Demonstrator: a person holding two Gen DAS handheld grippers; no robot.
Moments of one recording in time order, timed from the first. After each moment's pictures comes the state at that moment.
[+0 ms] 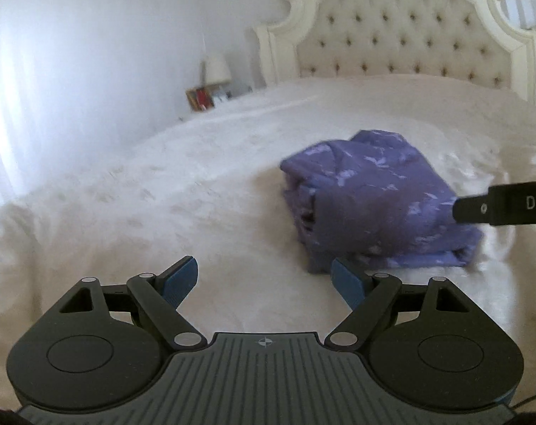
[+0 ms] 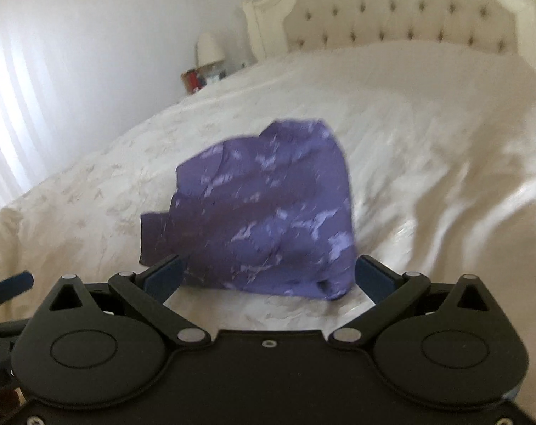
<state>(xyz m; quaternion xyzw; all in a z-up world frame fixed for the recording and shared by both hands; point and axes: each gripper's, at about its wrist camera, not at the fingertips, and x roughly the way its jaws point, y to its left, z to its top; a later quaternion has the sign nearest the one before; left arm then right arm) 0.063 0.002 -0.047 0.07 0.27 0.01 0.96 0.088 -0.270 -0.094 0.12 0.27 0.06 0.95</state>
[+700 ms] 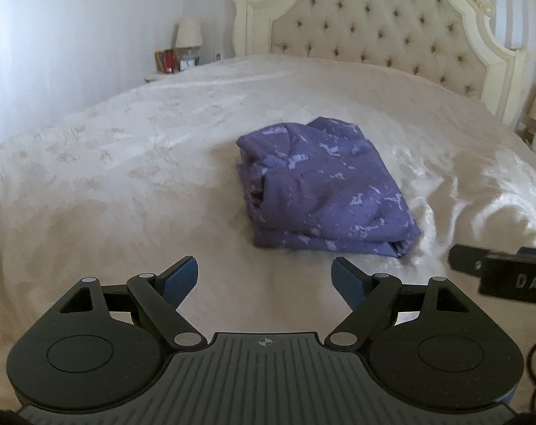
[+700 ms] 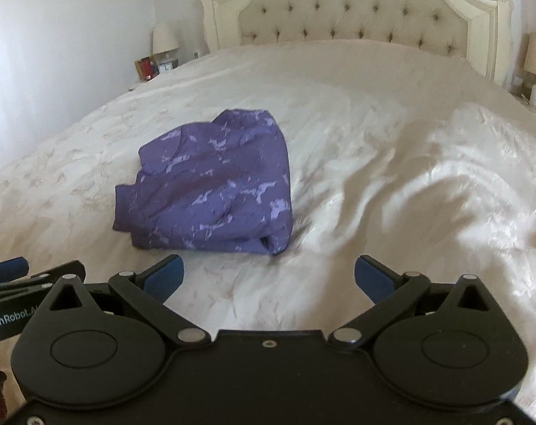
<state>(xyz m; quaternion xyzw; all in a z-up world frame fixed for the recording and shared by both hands) 0.051 -0.006 -0.033 0.01 0.32 -0.05 0.95 0.036 -0.269 -0.084 0.09 0.31 -0.02 0.95</state>
